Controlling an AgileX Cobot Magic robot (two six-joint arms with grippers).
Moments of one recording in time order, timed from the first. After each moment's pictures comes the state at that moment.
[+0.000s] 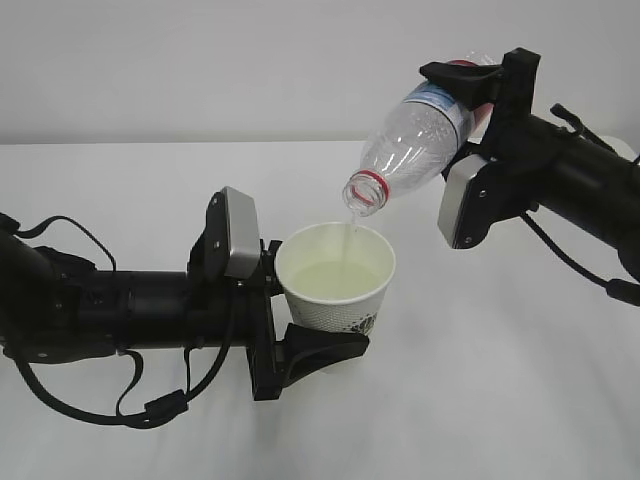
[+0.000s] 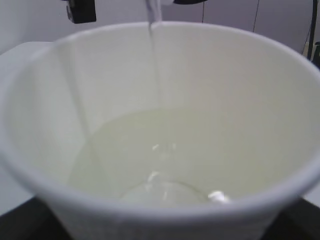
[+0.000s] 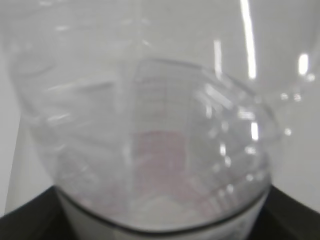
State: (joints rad) left arm -0.49 2.04 -0.79 1.00 -1.12 -0.32; right arm 0.16 1.84 -0.80 -0.52 -1.12 -1.36
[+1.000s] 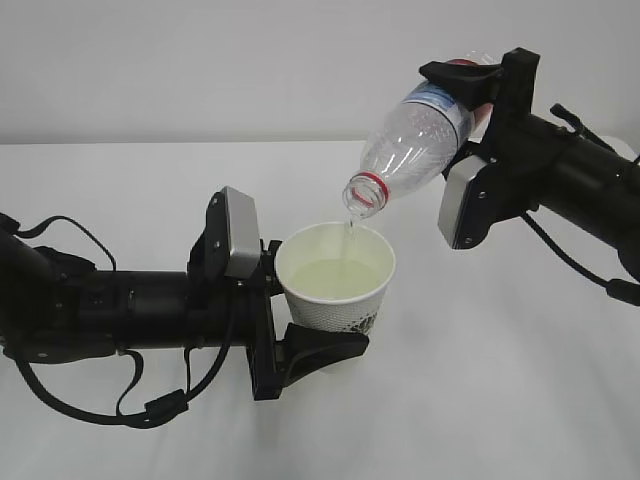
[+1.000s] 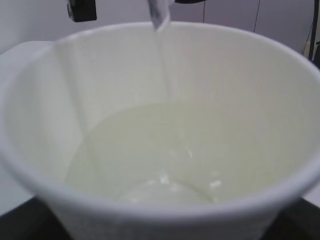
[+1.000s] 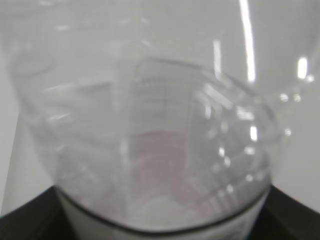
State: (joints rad) left arm -0.49 2.04 -0.79 0.99 -1.12 -0.32; right arm 0.16 1.84 -0.80 -0.52 -1.12 -1.37
